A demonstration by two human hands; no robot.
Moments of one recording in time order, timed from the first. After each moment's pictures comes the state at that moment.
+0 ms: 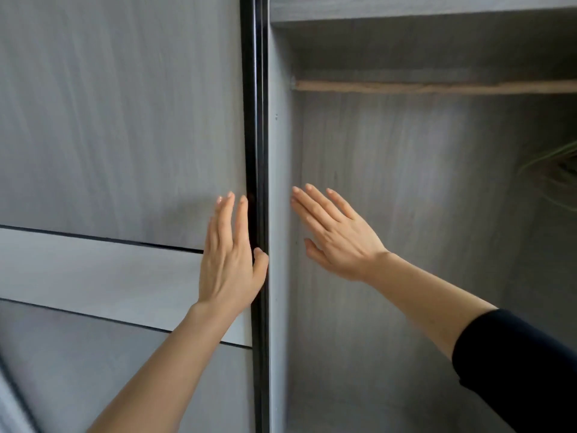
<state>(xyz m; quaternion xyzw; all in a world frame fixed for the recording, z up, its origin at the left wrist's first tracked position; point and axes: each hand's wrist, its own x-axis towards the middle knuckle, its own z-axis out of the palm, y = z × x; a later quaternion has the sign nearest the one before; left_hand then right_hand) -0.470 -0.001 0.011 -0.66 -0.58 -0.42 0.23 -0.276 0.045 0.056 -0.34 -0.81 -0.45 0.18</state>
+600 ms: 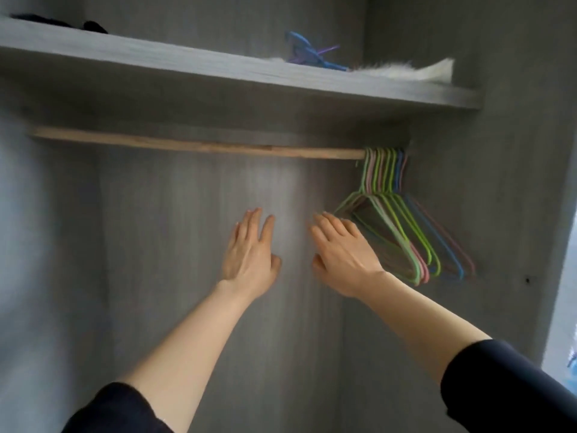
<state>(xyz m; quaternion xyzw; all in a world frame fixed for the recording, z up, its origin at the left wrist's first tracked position) -0.097 0.158 0.094 -0.80 -0.44 -0.36 0.19 0.069 0.092 0.115 -0.61 -0.69 -0.37 0.10</state>
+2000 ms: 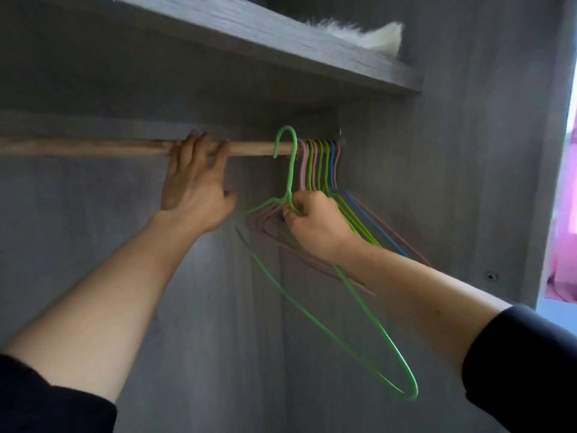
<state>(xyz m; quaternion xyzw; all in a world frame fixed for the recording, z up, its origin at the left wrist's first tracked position) 0.000 0.288 0.218 -0.82 -0.30 -0.45 0.22 0.134 0.150 0.179 -0.71 -0.53 -0.14 0.44</state>
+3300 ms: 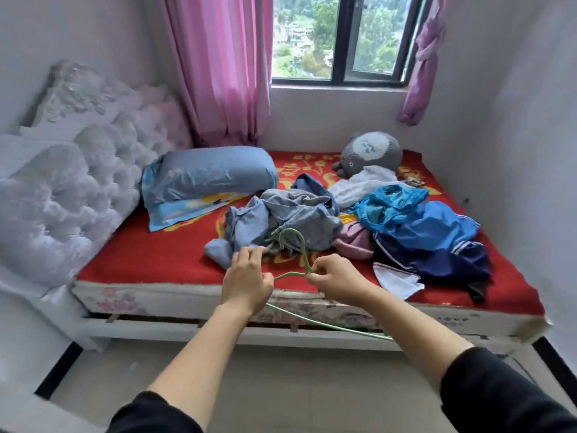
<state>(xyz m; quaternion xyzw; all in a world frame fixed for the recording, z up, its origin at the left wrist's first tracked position) 0.352 -0.418 -0.182 -0.96 0.02 -0.12 -0.25 0.345 -0.606 -0.142 -0.93 -0.07 0.08 0.35</state>
